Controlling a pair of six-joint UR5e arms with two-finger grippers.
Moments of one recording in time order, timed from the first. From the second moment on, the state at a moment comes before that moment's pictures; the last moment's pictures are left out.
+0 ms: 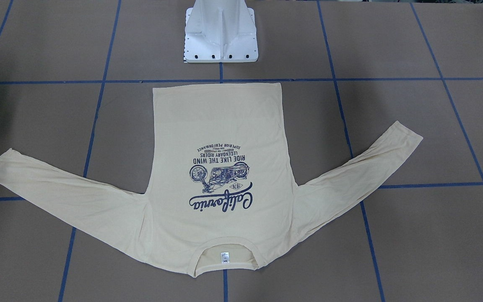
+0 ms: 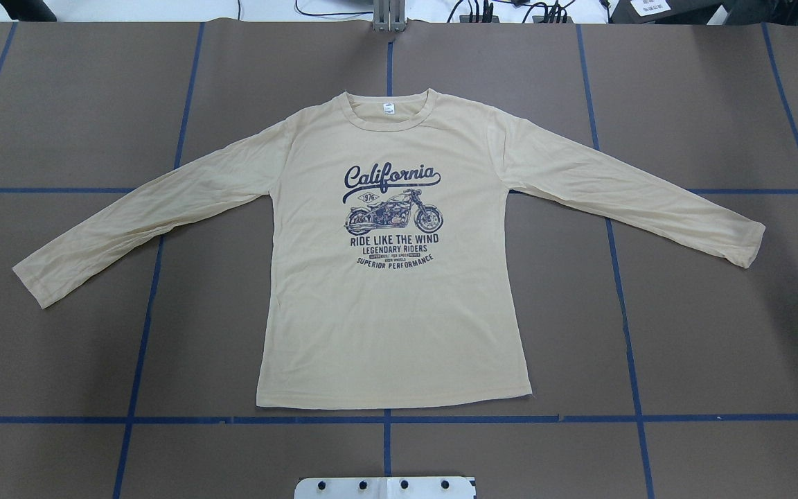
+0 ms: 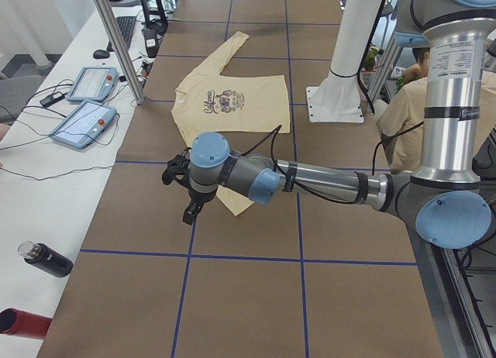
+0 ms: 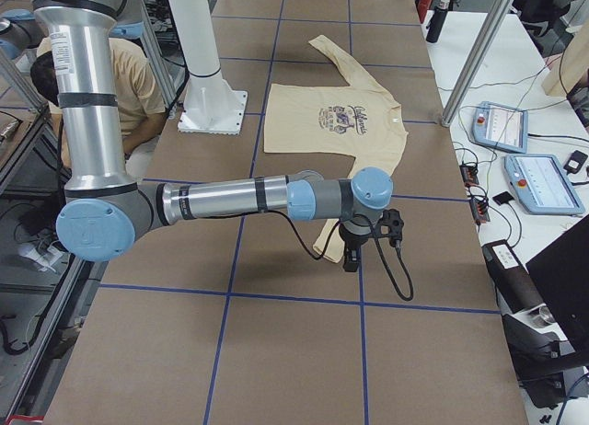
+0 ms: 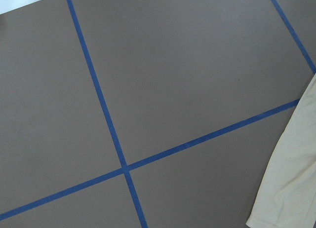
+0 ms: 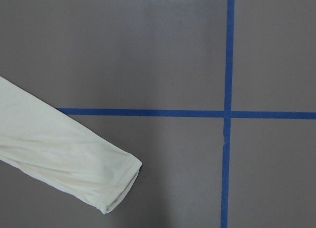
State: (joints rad) left arm -1.52 -1.52 -1.76 -1.87 -2.34 0.03; right arm 1.47 -1.51 1.63 -1.60 2.41 0.12
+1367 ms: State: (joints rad) left arm -1.52 -1.50 -1.77 -1.90 -2.35 0.02; right arm 1.16 -1.53 1.44 -0.99 2.29 0.95
